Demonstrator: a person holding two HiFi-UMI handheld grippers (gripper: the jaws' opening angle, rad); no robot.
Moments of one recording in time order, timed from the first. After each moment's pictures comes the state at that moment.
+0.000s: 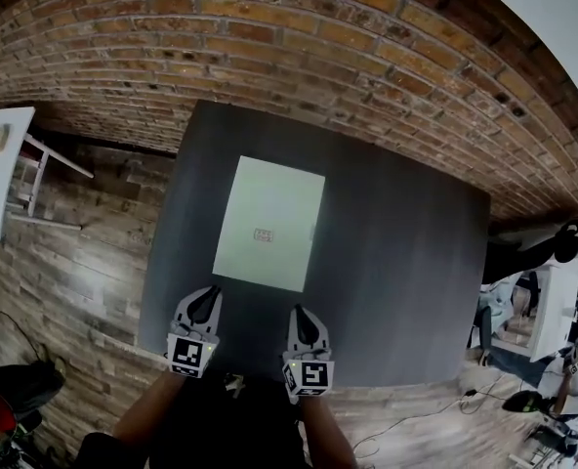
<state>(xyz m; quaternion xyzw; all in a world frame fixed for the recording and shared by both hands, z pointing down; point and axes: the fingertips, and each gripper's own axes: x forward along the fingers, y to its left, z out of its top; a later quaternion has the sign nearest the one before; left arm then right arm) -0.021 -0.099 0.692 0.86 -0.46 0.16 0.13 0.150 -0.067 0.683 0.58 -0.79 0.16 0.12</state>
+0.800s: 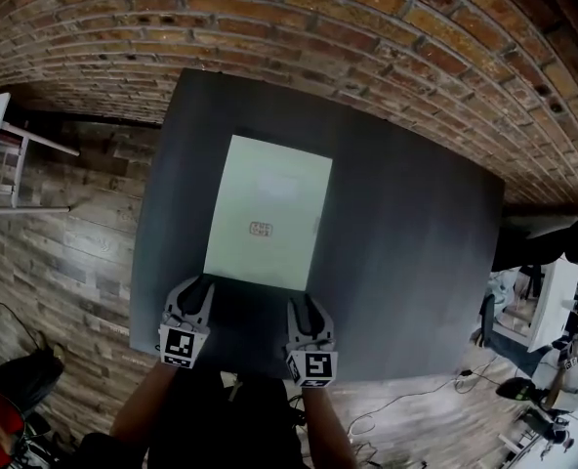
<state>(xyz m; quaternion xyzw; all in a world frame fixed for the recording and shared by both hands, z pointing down) -0.030 -0.116 0.777 0.86 -0.44 0.21 0.17 0.164 -0.085 0.756 0.57 -0.77 0.21 0.17</state>
